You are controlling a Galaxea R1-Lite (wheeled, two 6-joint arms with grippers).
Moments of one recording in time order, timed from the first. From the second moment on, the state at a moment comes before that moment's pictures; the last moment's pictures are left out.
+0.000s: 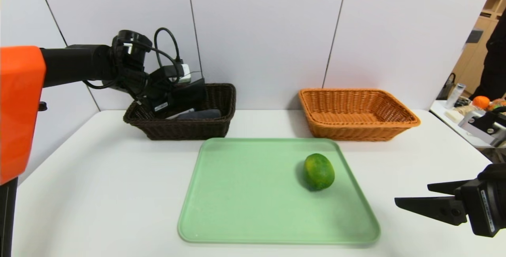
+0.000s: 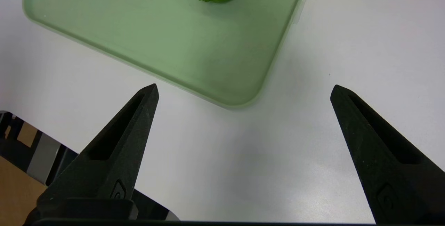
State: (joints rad) left arm -0.09 2.19 -1.98 0.45 -0.31 1.15; right arm 0.28 1.17 -0.81 0.38 0.25 0.06
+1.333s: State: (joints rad) left arm -0.30 1.88 -1.89 0.79 -0.32 0.11; right arm 0.28 1.21 -0.87 0.38 0.25 0.06
